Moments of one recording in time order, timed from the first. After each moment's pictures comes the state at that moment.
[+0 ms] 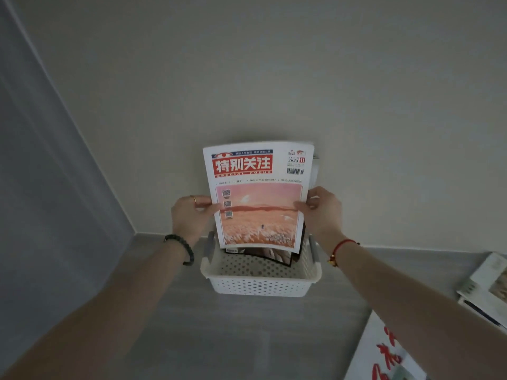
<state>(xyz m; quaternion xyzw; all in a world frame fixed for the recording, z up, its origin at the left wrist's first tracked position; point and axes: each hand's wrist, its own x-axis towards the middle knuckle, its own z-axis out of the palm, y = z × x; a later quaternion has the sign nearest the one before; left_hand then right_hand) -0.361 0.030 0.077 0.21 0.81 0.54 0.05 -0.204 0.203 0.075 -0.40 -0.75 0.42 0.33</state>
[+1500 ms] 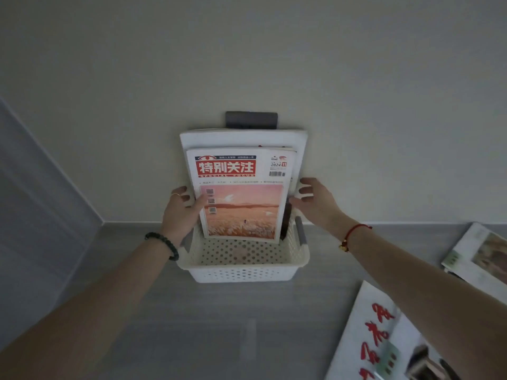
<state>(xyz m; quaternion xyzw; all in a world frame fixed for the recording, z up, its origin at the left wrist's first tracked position) -0.377 0.054 0.022 0.19 0.80 0.53 0.18 -0.195 0.247 0.032 -0.37 -0.78 0.45 0.20</state>
